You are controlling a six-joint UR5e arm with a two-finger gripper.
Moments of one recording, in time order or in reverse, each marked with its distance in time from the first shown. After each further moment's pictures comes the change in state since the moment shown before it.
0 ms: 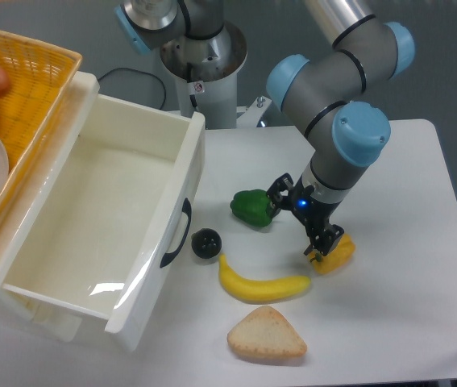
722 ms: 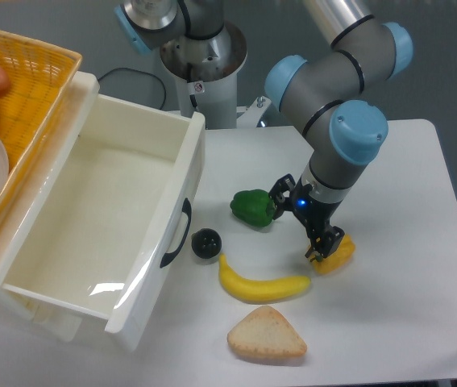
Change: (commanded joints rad) arm -0.021 0.002 -0.017 0.095 0.000 0.035
